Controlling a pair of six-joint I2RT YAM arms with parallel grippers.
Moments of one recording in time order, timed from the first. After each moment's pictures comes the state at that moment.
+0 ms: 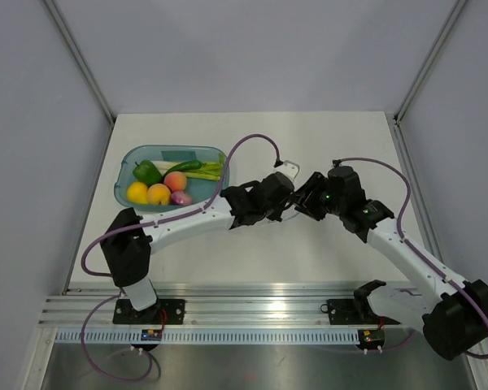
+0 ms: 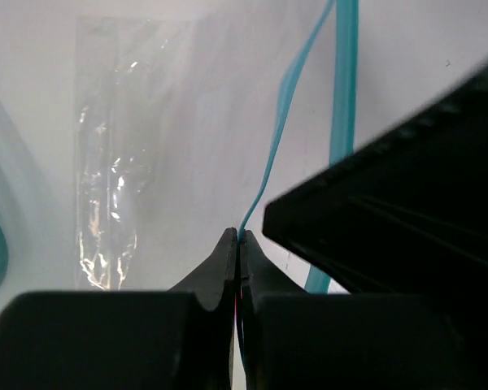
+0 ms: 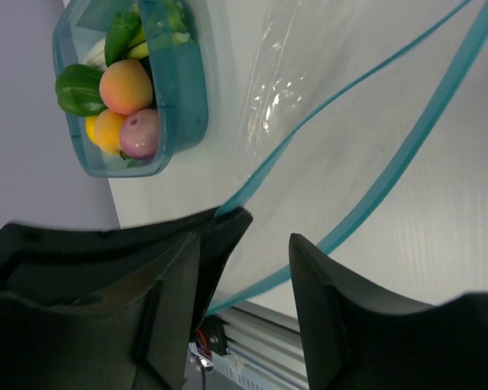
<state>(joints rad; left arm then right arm) -1.06 1.71 1.40 -0.48 -0.35 -0.38 0.46 1.10 0.80 -0.34 -0.17 1.02</state>
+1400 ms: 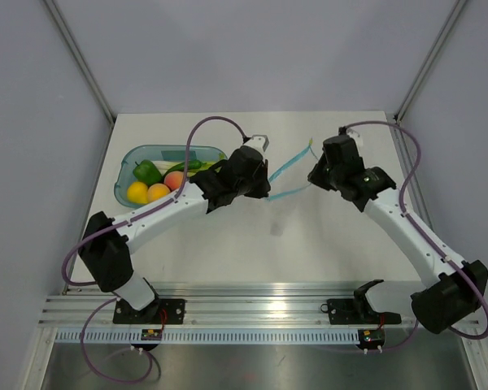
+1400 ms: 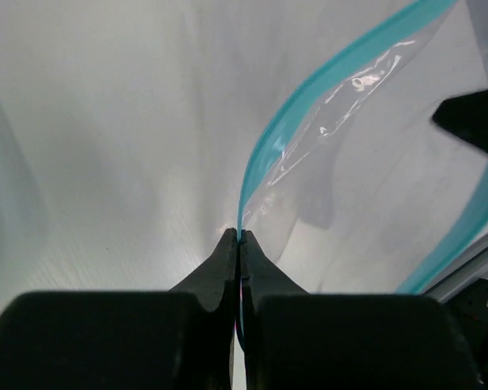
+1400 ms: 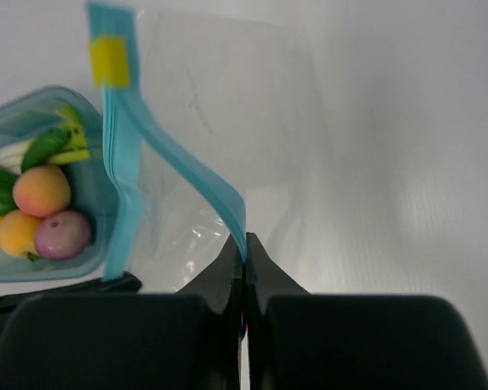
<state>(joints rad) -0.86 1.58 1.33 -0.40 -0.12 -0.55 0.46 1.25 1.12 -0.60 0.19 0.80</state>
